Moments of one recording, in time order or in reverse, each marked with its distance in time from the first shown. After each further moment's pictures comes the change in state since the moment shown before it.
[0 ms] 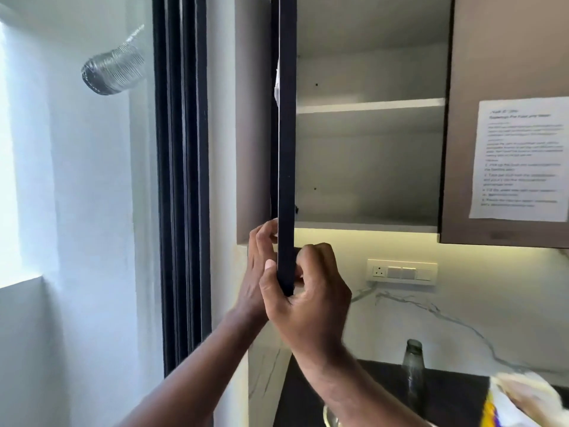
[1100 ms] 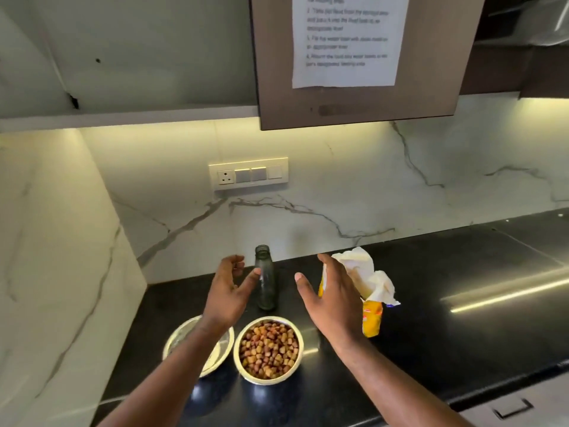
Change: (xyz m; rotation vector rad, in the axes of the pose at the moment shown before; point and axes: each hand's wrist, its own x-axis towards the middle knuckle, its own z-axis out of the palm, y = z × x) left_hand -0.168 -0.040 0.362 -0.284 -0.598 -0.709; right_hand -0.124 0.403 -0.238 -0.618 -0.433 0.659
